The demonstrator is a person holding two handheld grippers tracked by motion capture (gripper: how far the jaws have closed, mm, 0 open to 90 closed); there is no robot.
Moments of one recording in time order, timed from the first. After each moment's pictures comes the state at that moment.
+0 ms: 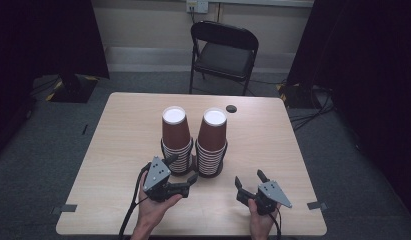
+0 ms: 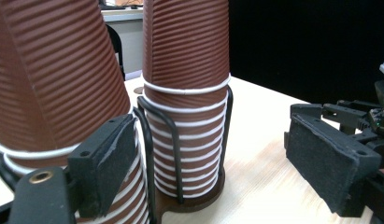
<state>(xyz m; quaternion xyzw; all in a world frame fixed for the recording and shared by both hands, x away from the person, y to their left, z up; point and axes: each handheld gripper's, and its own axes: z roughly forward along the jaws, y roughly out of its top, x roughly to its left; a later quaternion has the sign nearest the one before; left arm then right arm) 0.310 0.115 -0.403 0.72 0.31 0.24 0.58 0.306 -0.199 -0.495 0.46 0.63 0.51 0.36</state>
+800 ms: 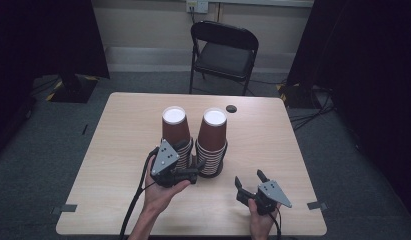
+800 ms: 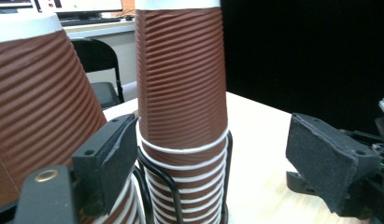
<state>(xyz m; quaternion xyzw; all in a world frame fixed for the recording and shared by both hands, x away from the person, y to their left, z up) 0.333 0.098 -0.369 0.72 0.29 0.25 0.58 0.307 -0.199 -0.495 0.46 0.63 0.51 0.35</state>
